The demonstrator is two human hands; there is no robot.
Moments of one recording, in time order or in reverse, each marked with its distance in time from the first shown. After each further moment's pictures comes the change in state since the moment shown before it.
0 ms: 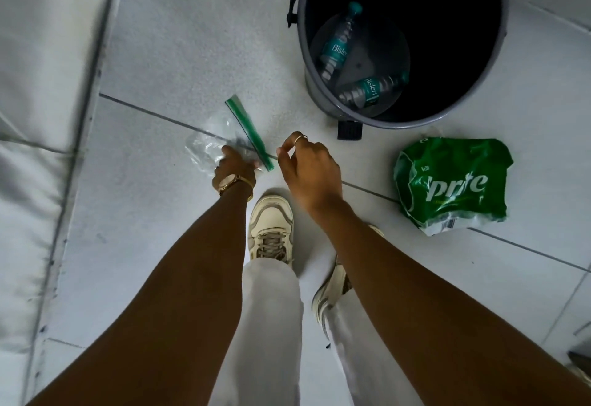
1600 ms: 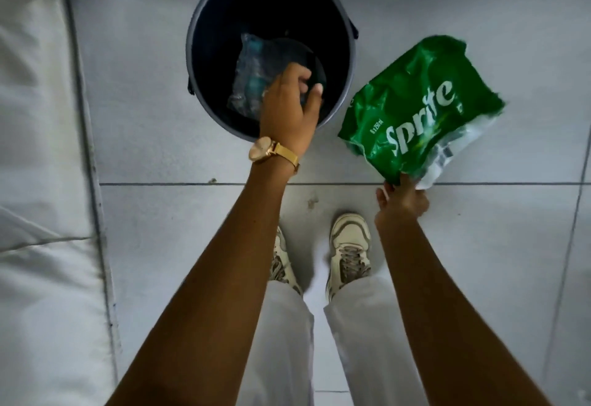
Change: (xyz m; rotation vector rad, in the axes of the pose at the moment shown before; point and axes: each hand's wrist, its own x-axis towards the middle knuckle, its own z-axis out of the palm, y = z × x) left_hand -0.160 0.210 -0.068 -0.263 0.100 1.012; right_hand -0.073 0.129 -0.106 1.626 0.961 1.410
